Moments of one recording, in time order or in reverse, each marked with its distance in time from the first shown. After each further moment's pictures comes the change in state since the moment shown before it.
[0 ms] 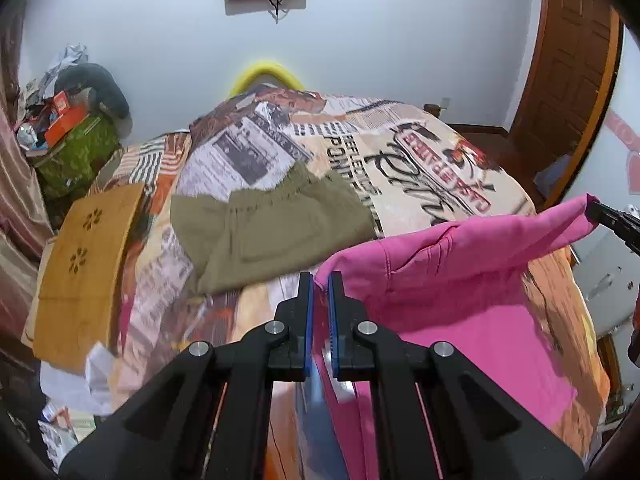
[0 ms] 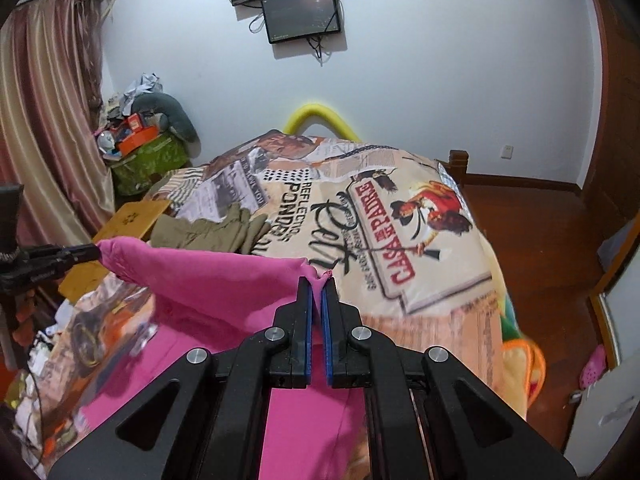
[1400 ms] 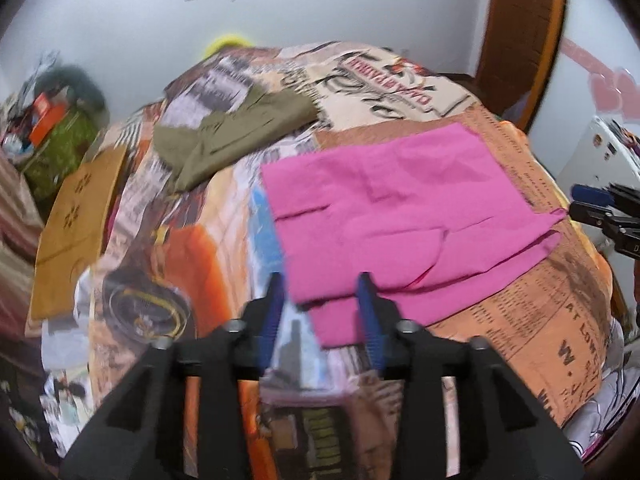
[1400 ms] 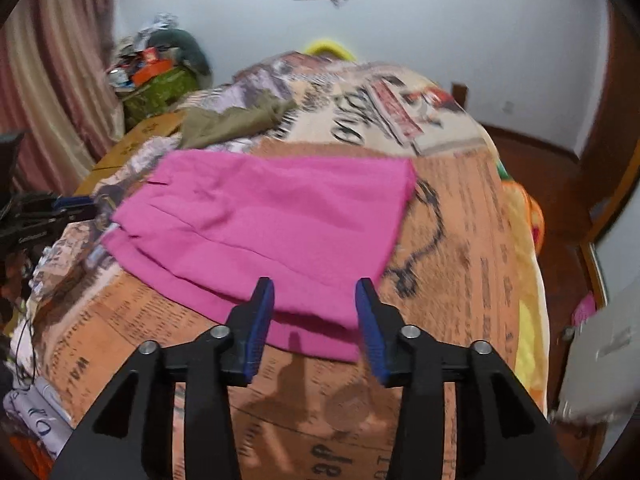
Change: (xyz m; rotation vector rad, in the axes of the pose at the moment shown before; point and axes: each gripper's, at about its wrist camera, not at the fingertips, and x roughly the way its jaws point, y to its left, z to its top) left arm -0.056 -0.042 -0.146 0.162 0.088 -0.057; right arm -0.065 0.052 -0.155 -0.079 0.174 -0.016
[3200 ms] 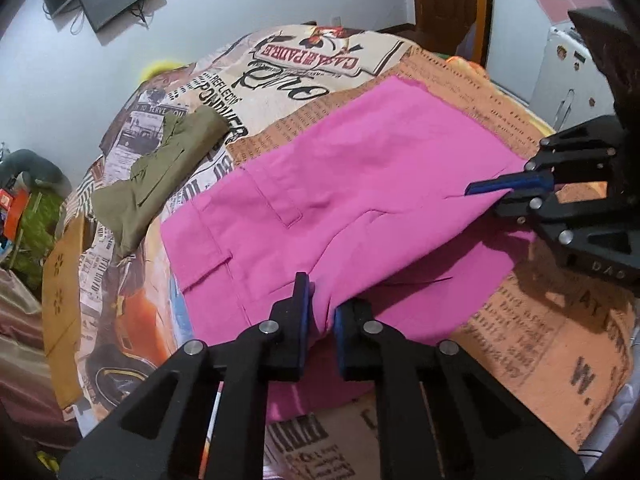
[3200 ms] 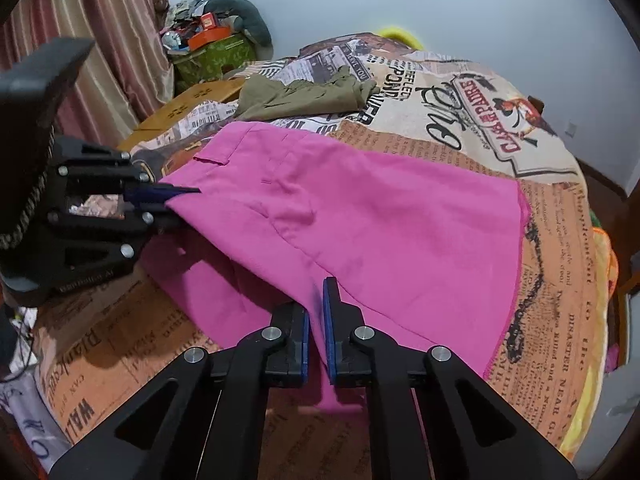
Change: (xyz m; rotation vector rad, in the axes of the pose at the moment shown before) left arm 0.054 -0.073 0.023 0.279 0.066 -0.036; right arm 0.067 0.051 0.016 -0.133 0.068 0.130
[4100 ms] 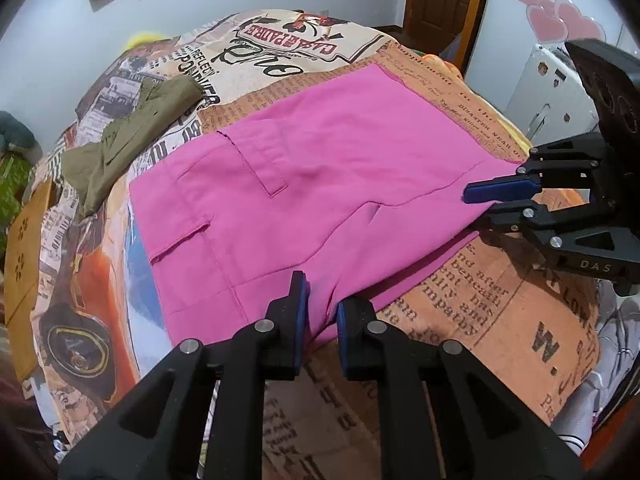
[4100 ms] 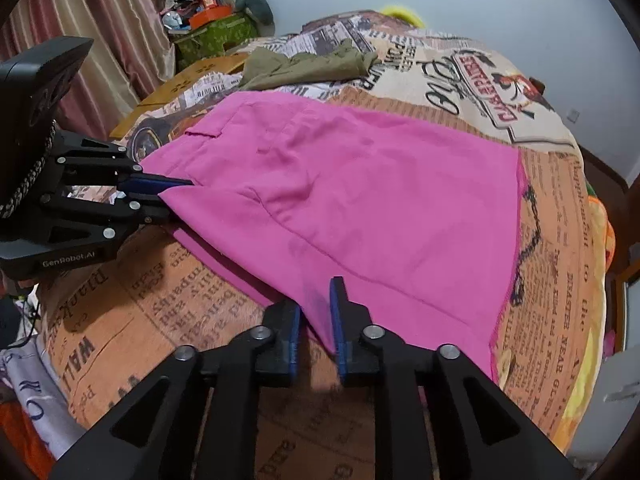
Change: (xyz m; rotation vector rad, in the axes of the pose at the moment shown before) left arm -0.006 -0.008 -0.030 -0.089 0.030 -0.145; right arm -0.010 -0.001 -0.027 0.010 0.095 0.013
